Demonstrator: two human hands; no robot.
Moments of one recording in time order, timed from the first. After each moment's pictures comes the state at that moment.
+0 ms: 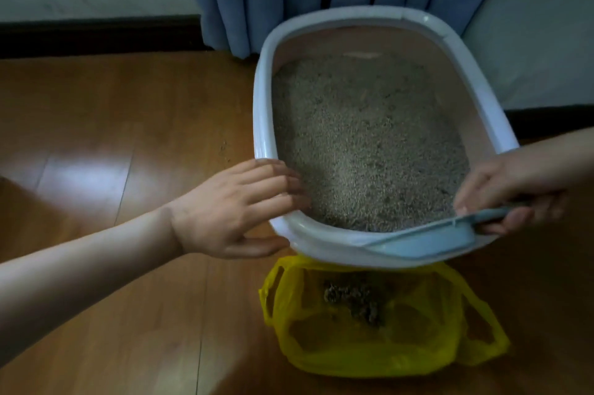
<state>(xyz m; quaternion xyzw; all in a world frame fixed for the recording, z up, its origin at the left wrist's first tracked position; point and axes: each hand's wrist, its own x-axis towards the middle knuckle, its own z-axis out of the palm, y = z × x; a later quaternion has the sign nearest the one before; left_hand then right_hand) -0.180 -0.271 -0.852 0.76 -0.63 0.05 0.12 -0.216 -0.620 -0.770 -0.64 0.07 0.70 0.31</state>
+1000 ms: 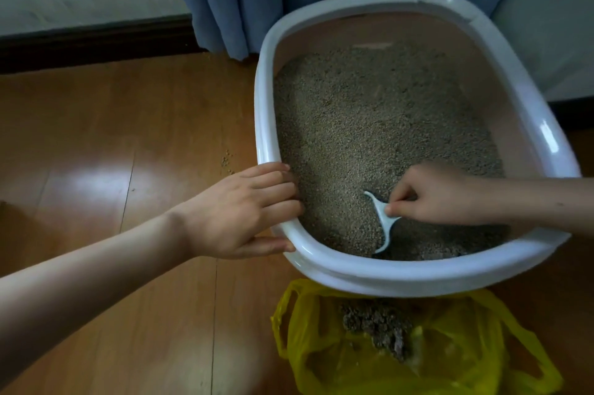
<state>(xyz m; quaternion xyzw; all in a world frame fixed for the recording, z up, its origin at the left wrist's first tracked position) -0.137 -0.276 -0.876 0.77 -0.63 -0.02 0.06 -0.188 -0.574 -0.876 -0.93 -0.09 0.32 0.17</state>
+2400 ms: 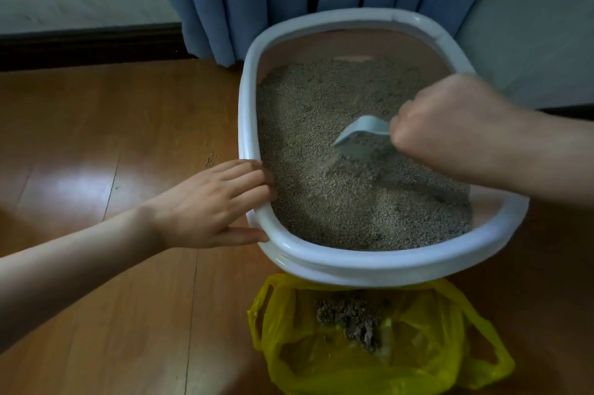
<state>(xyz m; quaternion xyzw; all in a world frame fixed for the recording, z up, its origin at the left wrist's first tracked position) -0.143 -0.272 -0.868 0.79 -0.60 0.02 0.07 -0.186 -0.570 -0.762 -0.89 -0.31 0.08 -0.34</state>
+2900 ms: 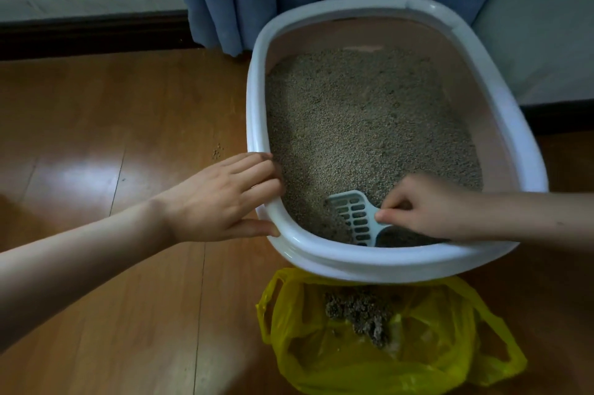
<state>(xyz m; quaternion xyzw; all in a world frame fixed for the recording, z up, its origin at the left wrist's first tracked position) -0.144 -0.270 -0.871 0.80 -0.59 0.02 0.07 -0.218 -0.577 -0.864 -0.93 -0.11 0.28 0.20</state>
